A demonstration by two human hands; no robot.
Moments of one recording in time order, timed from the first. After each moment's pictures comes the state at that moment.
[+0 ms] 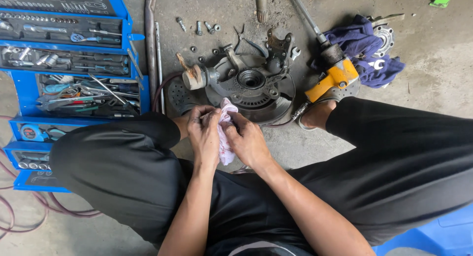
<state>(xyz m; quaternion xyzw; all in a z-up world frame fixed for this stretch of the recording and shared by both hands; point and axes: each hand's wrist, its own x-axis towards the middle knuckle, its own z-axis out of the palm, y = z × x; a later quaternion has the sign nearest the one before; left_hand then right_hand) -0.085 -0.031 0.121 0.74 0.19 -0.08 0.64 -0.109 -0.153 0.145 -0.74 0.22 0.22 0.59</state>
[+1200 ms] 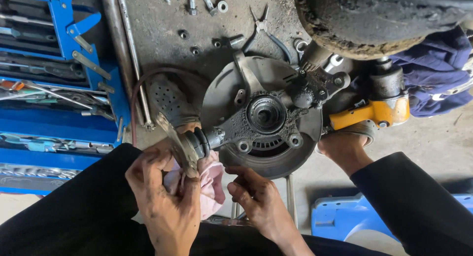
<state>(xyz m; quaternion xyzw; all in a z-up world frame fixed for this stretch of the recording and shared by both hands) 0.004 -0.035 0.172 0.95 0.15 -0.17 0.20 -0.059 -0.184 0.118 -0.49 0.32 0.48 0.65</state>
